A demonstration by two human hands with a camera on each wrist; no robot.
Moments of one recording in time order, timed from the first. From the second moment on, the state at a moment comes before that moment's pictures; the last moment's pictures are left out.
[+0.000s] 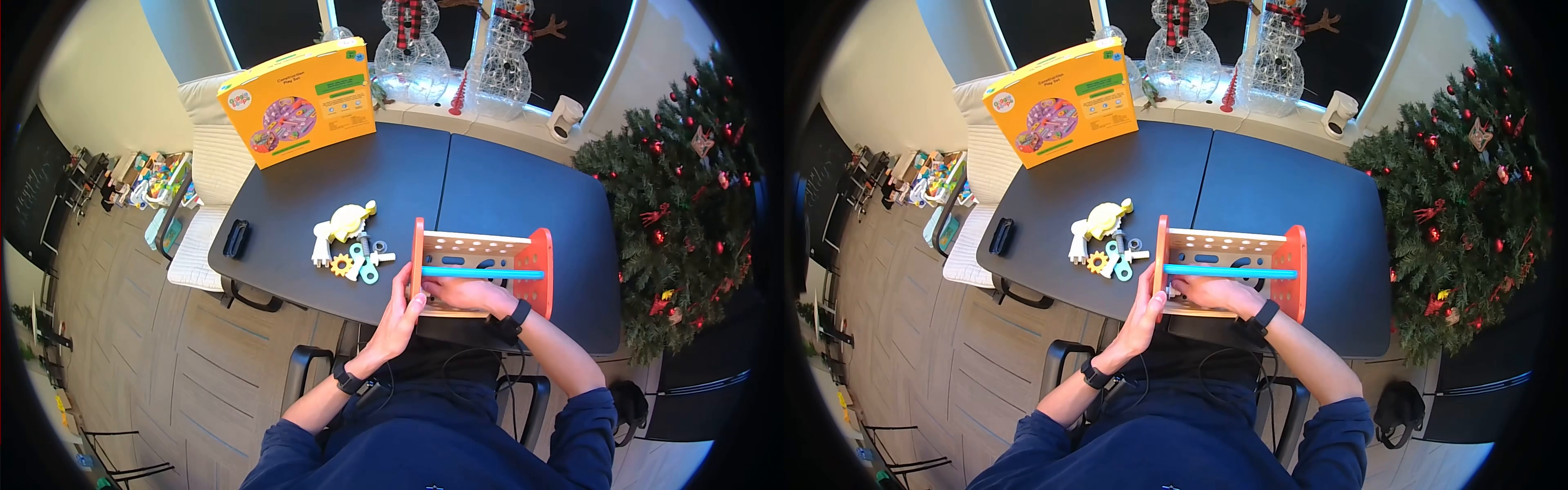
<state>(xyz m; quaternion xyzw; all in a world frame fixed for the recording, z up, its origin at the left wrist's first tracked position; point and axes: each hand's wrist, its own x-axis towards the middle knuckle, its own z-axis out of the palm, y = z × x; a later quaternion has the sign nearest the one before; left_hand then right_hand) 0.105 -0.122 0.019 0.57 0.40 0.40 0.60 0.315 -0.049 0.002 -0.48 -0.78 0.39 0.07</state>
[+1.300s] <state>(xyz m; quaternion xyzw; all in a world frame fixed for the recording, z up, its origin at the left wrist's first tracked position) 0.106 -0.121 0.020 0.57 0.40 0.40 0.60 0.314 -0.053 0.008 -0.47 -0.78 0.40 0.07</state>
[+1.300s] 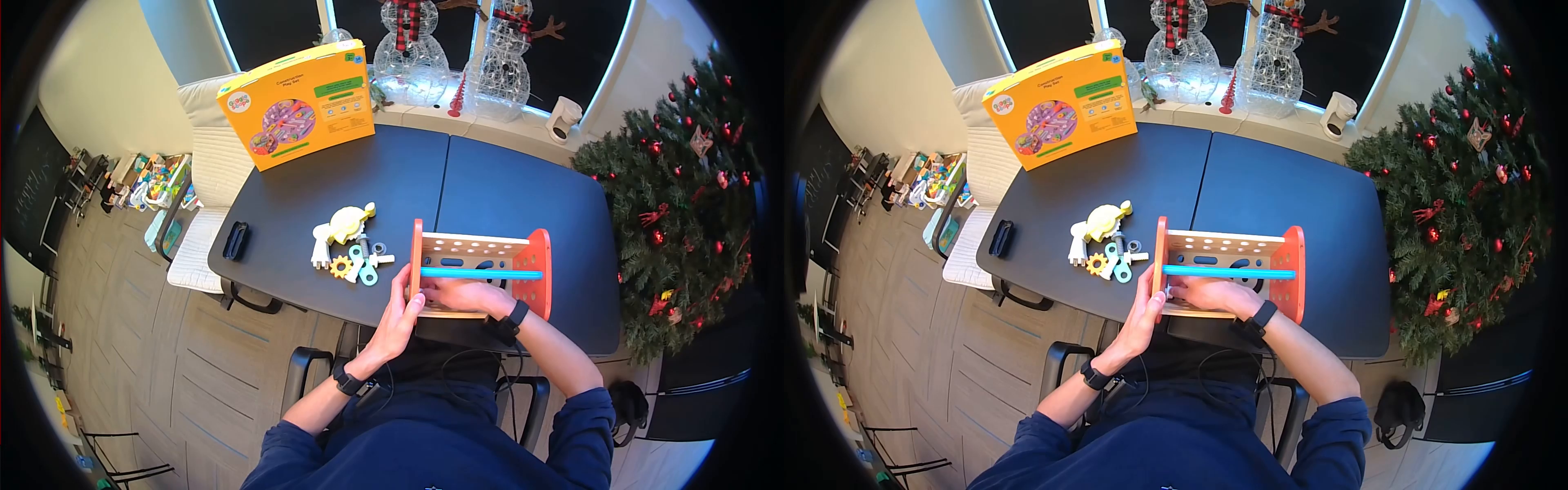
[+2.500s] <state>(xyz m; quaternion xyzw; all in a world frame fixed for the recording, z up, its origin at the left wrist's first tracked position) 0.108 -0.121 0.019 0.57 0.39 0.42 0.59 0.306 -0.054 0.022 -0.44 -0.81 0.39 0.06</state>
